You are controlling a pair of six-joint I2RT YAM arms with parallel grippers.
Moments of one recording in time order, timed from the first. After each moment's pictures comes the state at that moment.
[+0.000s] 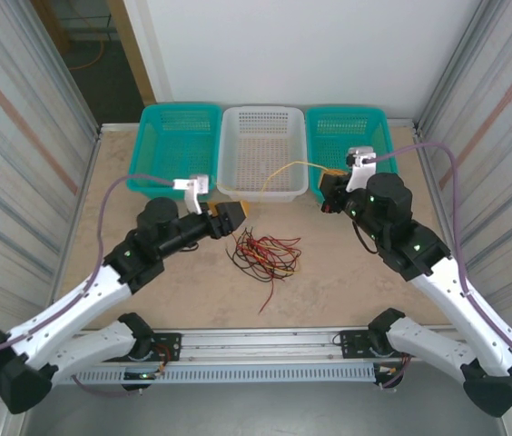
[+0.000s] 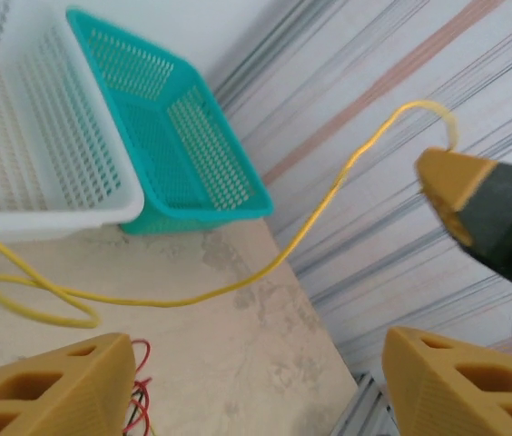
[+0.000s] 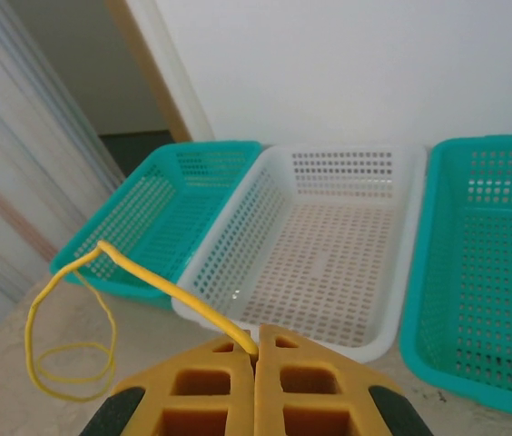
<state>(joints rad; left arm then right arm) -0.74 0.94 0.78 -0.03 0.18 -0.75 0.63 0.89 1.05 -0.39 0.16 0.35</state>
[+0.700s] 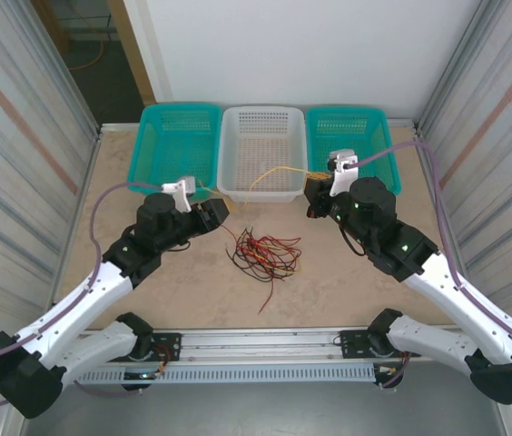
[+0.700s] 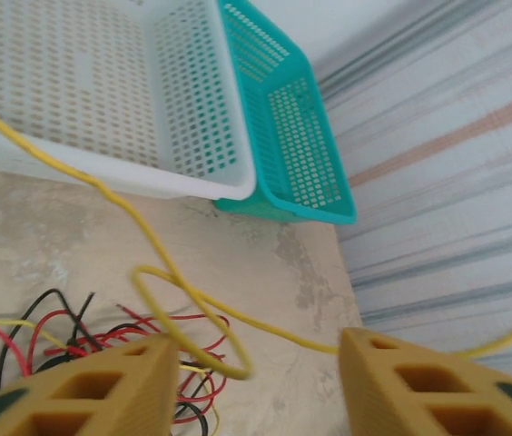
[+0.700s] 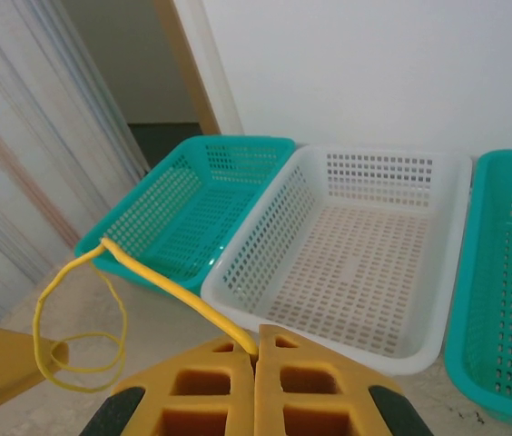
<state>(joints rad) -0.58 0.93 0.74 -0.14 0.20 -0.86 0.76 0.93 1.04 -0.33 0.24 0.33</state>
